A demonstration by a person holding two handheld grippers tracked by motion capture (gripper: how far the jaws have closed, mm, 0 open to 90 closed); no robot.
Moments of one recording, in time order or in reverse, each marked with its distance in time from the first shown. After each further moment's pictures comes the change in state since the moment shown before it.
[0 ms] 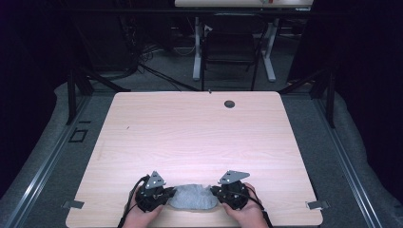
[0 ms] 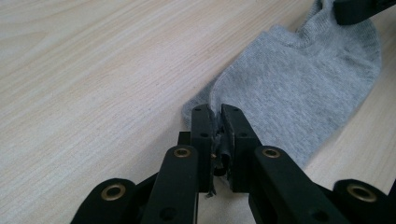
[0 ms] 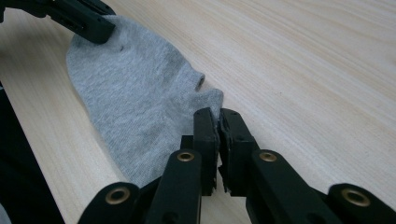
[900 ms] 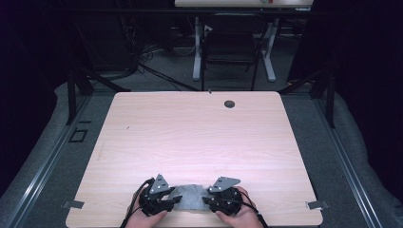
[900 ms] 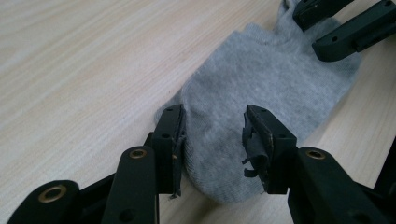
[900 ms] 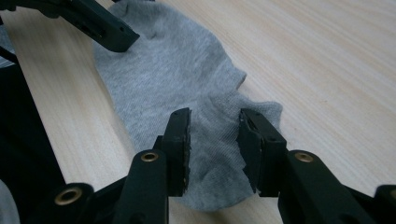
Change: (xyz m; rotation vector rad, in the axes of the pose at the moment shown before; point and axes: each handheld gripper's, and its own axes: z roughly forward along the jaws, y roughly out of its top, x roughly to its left) left arm -0.012 -0.001 0.003 0.002 -0.023 0.066; right arm 0.019 -0.003 0.012 0.022 0.028 -0.101
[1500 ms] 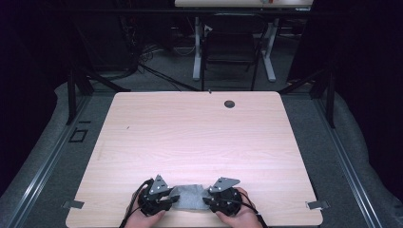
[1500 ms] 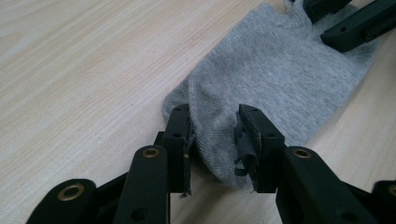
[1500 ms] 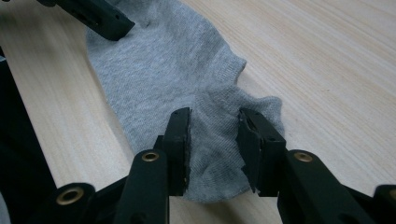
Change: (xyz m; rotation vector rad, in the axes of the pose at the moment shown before) left arm 0.004 -0.003 0.003 0.012 0.023 0.013; right arm -0.002 -0.004 0.005 0.006 -0.012 0.020
